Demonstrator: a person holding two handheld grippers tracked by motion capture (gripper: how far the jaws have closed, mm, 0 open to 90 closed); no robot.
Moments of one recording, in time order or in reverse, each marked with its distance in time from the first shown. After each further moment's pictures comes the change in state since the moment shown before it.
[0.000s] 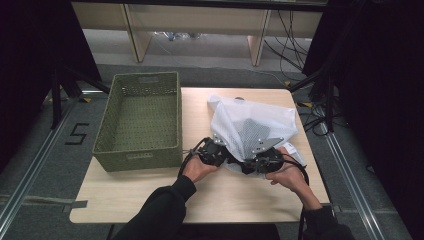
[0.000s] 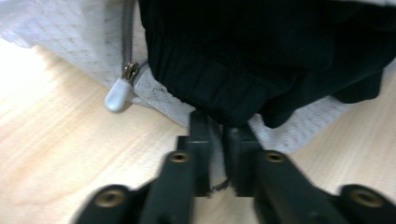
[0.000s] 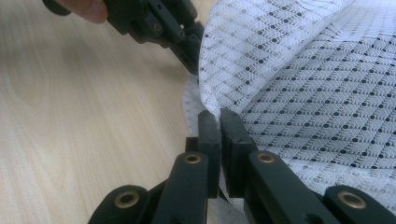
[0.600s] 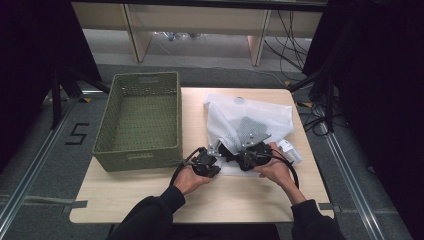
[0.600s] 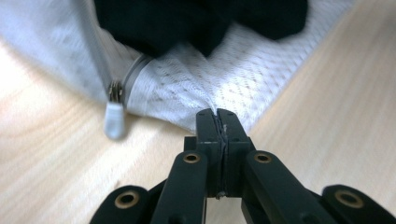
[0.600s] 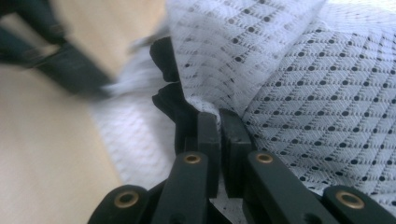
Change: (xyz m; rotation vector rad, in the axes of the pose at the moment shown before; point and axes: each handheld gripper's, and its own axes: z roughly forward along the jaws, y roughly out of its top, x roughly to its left) left arm -0.011 -0.028 -0.026 0.029 -0.044 0.050; right arm -0.013 0.013 0.038 0.010 -0.132 0.021
